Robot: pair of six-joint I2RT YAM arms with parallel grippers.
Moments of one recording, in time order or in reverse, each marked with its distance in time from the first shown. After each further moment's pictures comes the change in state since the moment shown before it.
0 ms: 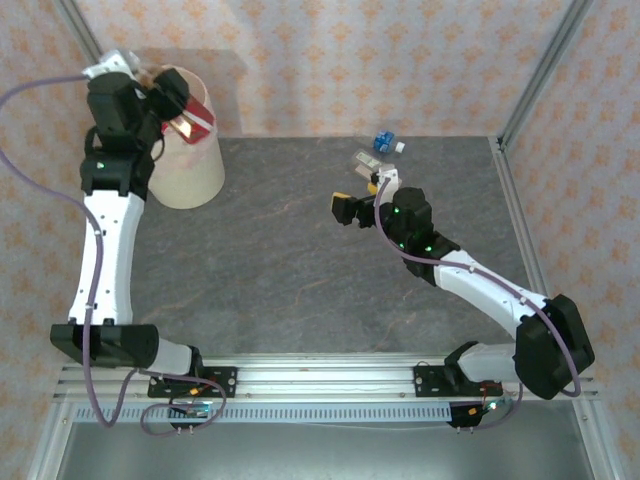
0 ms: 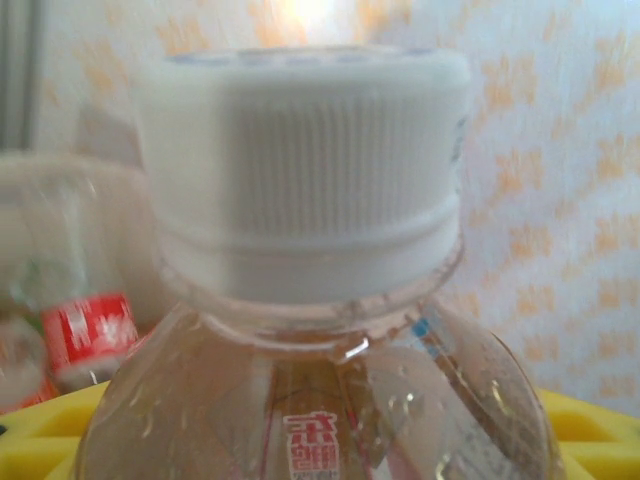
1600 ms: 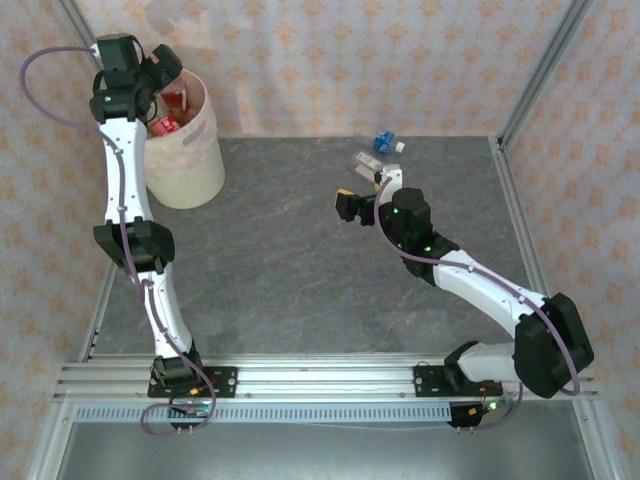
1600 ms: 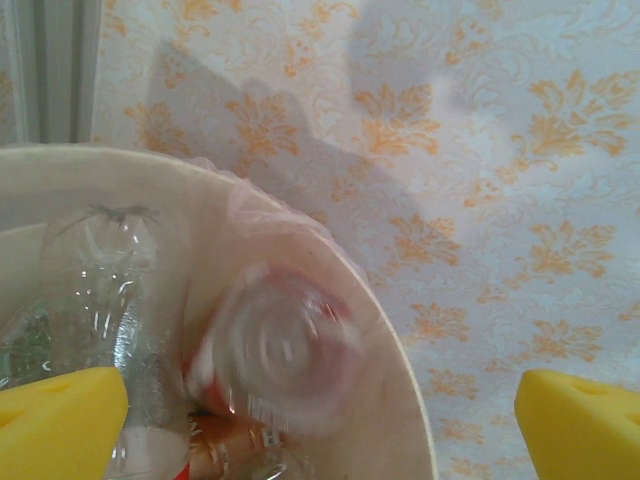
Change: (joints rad) left arm 0.146 0.731 0.795 -0.313 0.066 -0.058; right arm 0.000 0.006 -0.003 -0.009 0.092 0.004
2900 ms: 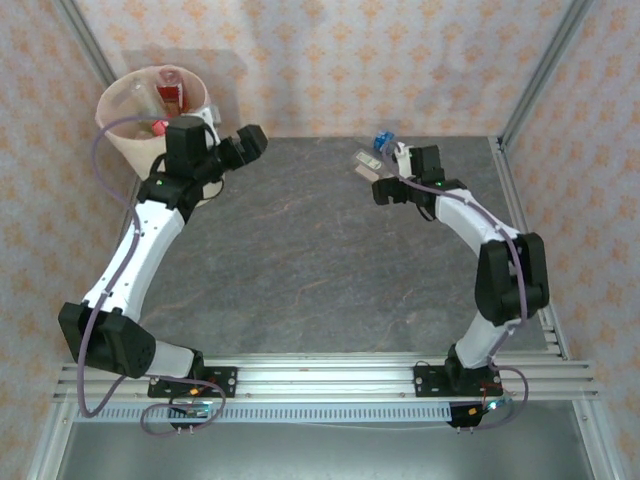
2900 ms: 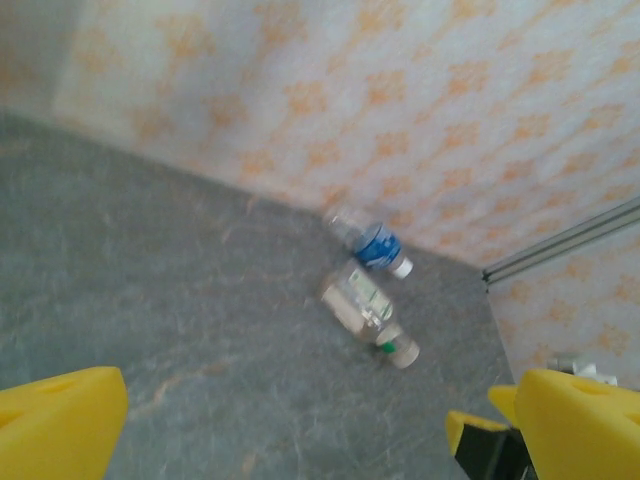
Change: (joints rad) left arm -0.377 -0.797 -1.241 0.410 0.167 -0.072; right arm -0.339 0.454 0.474 -0.605 -0.114 -0.357
